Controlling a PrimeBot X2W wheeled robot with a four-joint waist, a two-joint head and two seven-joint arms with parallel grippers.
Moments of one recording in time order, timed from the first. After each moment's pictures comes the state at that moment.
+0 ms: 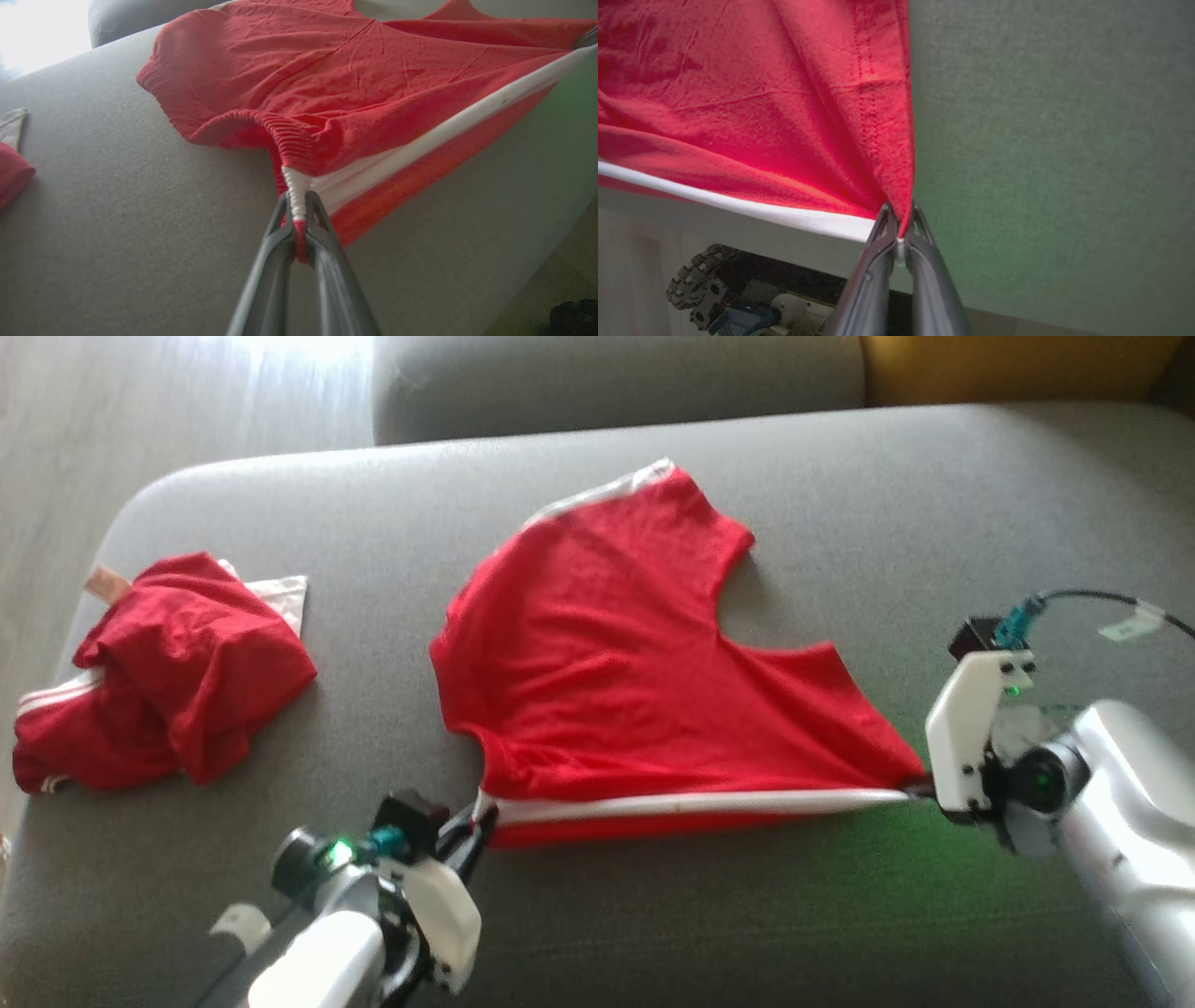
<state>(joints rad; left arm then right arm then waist) -0.41 0.21 -0.86 0.81 -0.45 -0.09 -0.26 -0.64 -0.35 0.44 0.80 0.76 0.13 0.87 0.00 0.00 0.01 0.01</state>
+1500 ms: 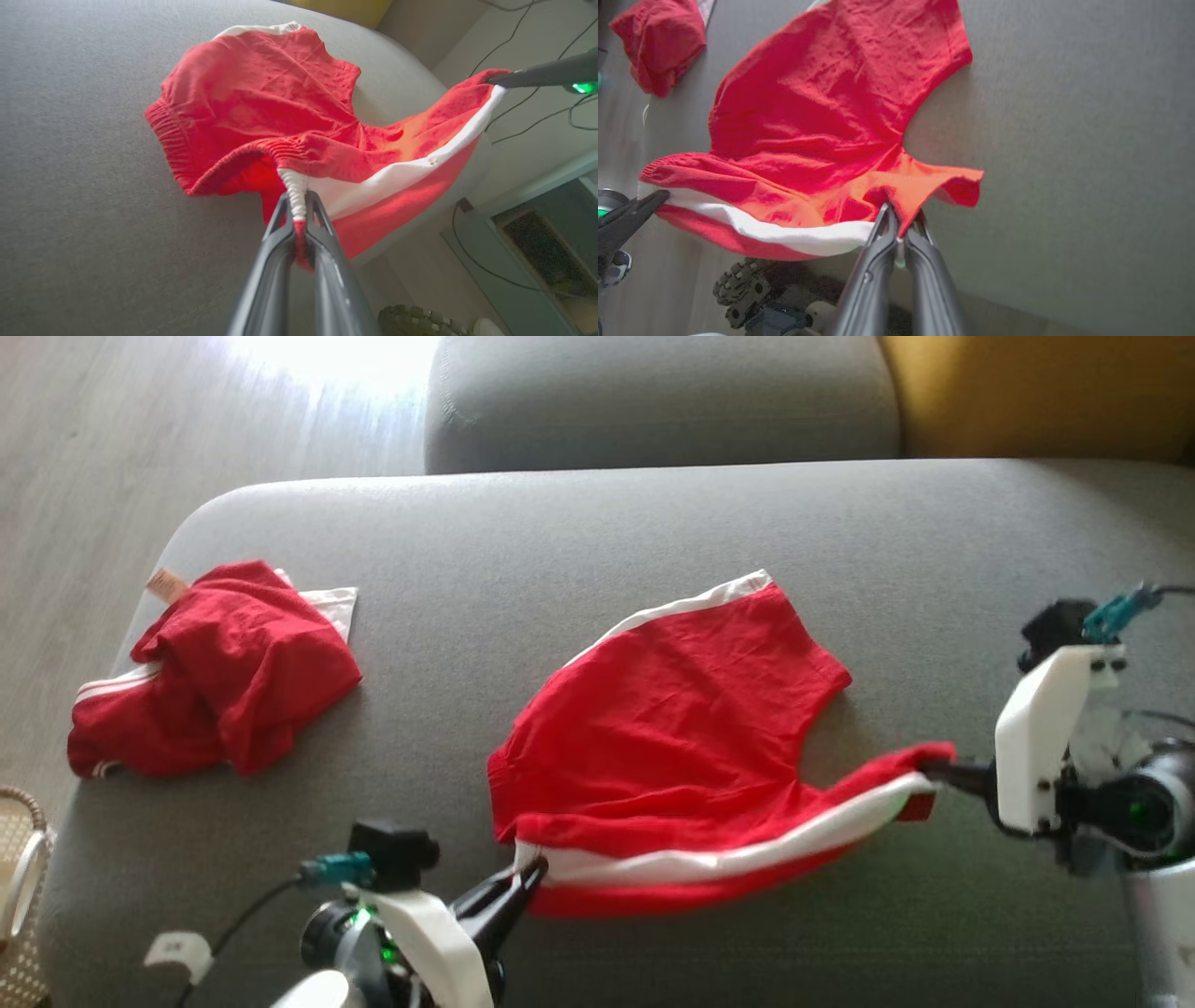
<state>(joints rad) -0.13 0.37 -0.77 0.15 -0.82 -0.04 0.08 -0.29 -0.27 -0.03 0.05 0.65 0.13 1.22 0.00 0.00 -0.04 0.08</state>
